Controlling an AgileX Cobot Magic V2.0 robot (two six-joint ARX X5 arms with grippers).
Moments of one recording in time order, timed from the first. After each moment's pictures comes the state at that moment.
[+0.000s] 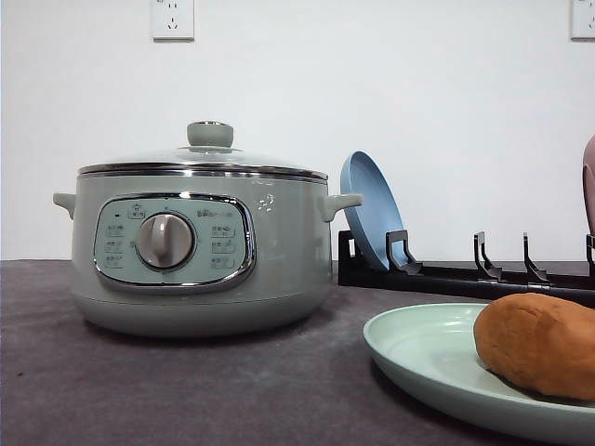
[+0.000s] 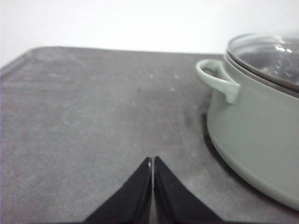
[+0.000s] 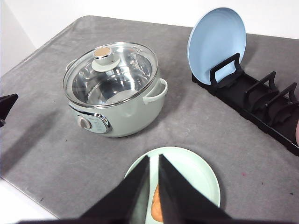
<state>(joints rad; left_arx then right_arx) -0.02 0.05 0.03 -0.12 -0.03 -0.05 0.54 0.57 1.30 -1.16 -0.05 0.21</state>
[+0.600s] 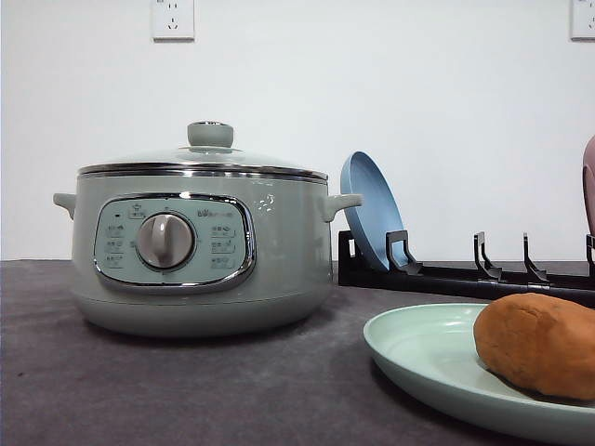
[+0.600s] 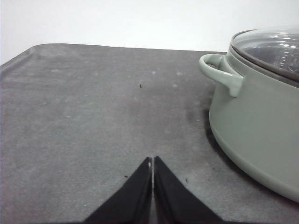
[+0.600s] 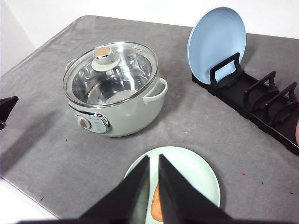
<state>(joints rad) -0.02 0.00 0.03 -0.18 -0.03 -0.04 0.54 0.57 1.30 -1.16 -0.05 0.21</state>
